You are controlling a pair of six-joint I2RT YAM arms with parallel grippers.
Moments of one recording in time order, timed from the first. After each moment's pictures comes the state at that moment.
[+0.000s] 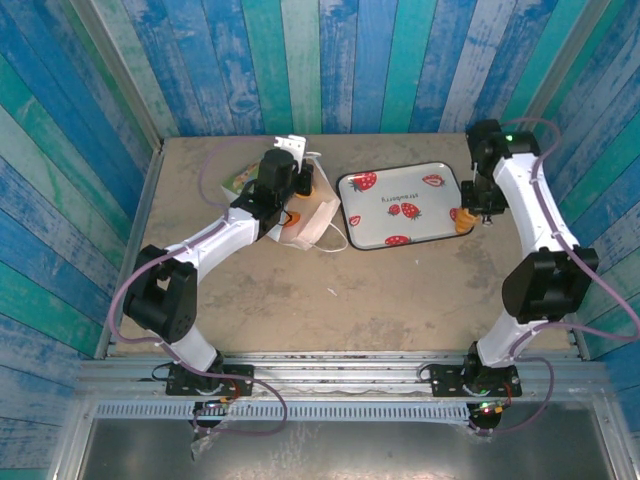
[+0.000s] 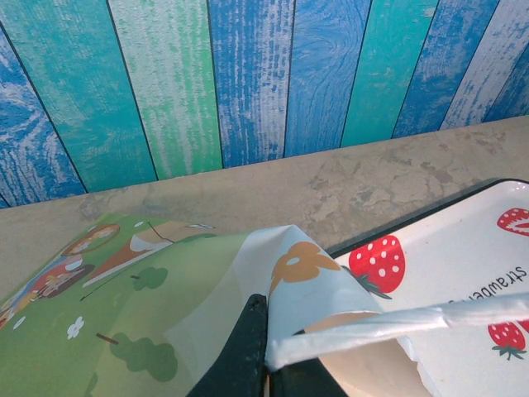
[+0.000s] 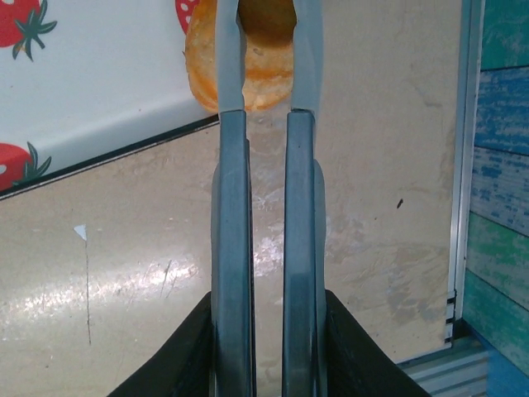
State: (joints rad) left arm -0.50 1.63 1.15 0.14 -0.17 -0.10; right arm 0.08 1.72 1.73 -1.45 0.27 0.18
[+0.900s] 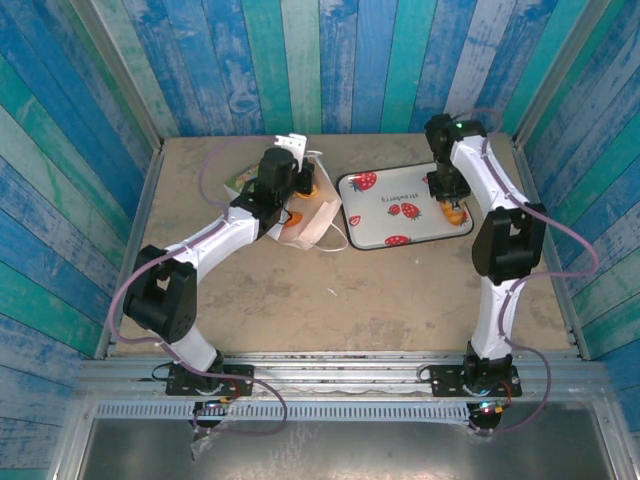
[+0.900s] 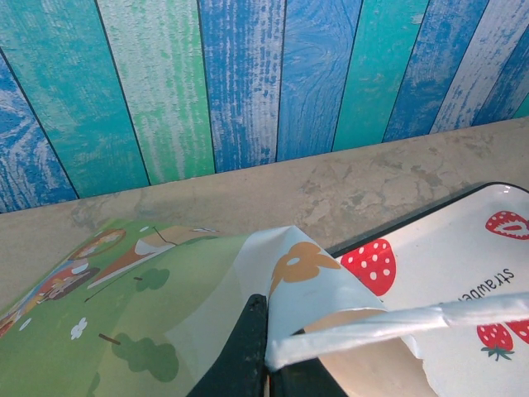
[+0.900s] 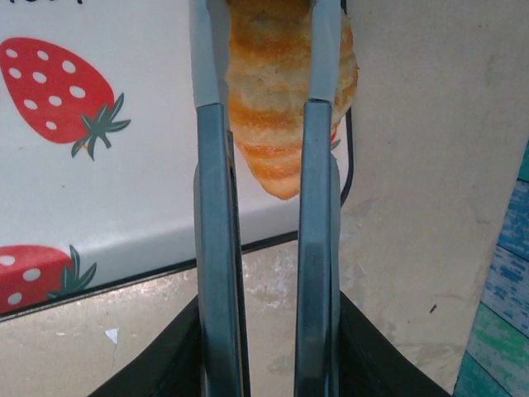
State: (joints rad) left arm -0.50 1.63 1.16 0.13 -0.16 -0.10; right arm 0.18 2.08 1.97 -1.40 0.31 0.14
